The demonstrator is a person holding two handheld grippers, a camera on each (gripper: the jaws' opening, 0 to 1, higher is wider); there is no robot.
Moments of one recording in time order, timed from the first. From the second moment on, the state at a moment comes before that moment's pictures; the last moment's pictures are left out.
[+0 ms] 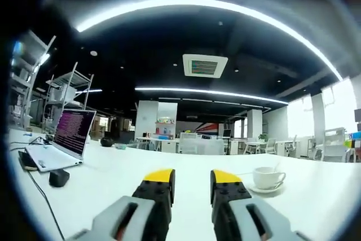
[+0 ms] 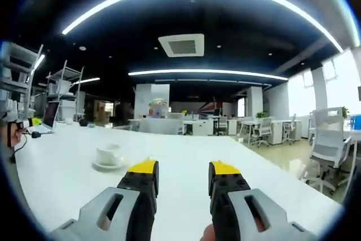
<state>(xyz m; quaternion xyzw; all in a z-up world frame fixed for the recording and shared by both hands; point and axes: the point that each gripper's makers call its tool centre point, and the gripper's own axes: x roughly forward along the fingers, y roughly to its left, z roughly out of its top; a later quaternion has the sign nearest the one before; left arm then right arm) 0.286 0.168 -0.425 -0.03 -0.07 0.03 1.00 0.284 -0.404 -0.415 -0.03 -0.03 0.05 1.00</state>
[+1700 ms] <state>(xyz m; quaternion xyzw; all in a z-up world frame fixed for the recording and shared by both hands) 0.280 0.164 -0.459 -0.04 -0.03 0.02 1.00 0.292 -0.405 -0.443 -0.02 -0.01 0.05 1.00</state>
